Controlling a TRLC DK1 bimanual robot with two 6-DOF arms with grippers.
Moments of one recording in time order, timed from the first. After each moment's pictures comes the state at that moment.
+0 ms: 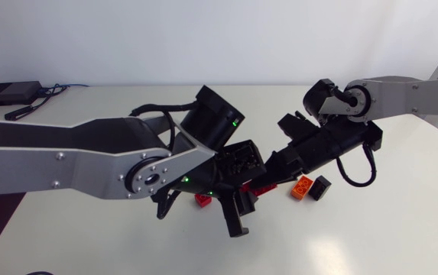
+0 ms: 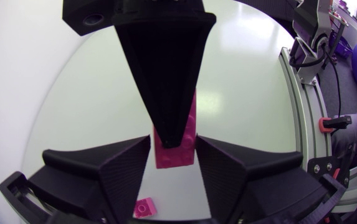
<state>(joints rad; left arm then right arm) -0.91 1.60 1.06 -0.26 0.11 0.48 0.26 1.63 1.12 -0.88 -0.94 -0.27</state>
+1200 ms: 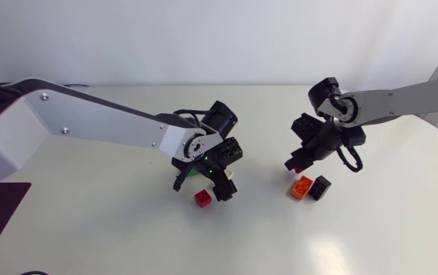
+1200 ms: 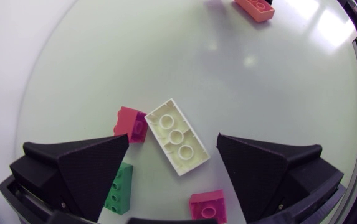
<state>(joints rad) -0.71 2.02 1.31 -0.35 -0.05 0.48 0.16 1.80 1.15 -0.49 0.00 -0.38</state>
